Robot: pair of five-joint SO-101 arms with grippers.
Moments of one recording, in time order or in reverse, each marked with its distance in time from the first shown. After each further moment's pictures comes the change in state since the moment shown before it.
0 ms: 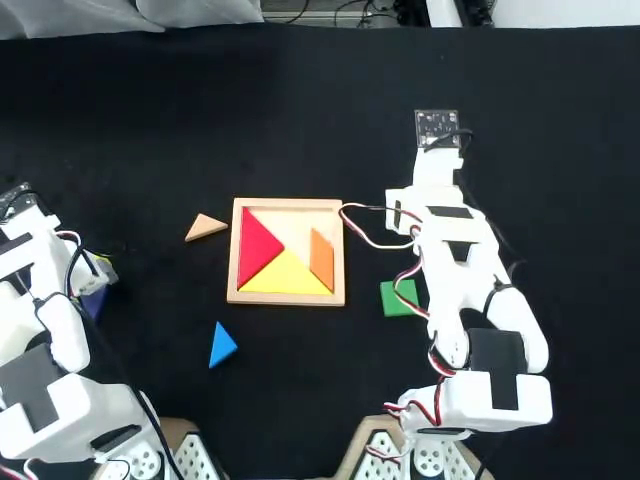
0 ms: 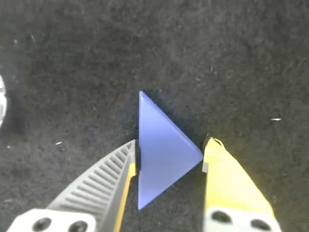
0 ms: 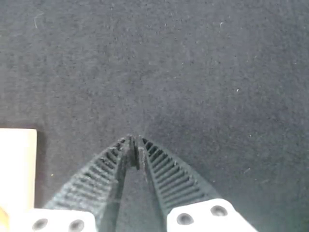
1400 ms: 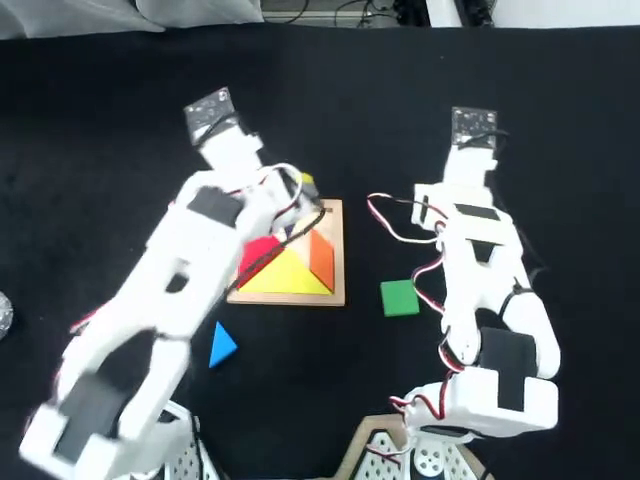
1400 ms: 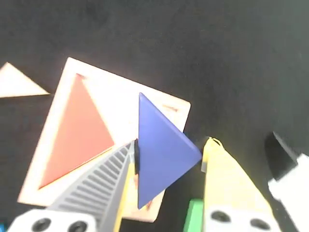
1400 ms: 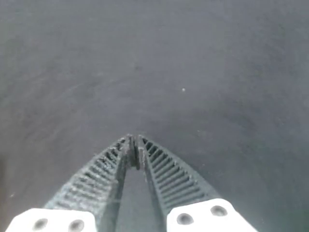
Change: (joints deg) left arm 57.3 -9.6 -18.6 3.1 44.3; right arm 7.1 0.0 -1.4 0.0 -1.7
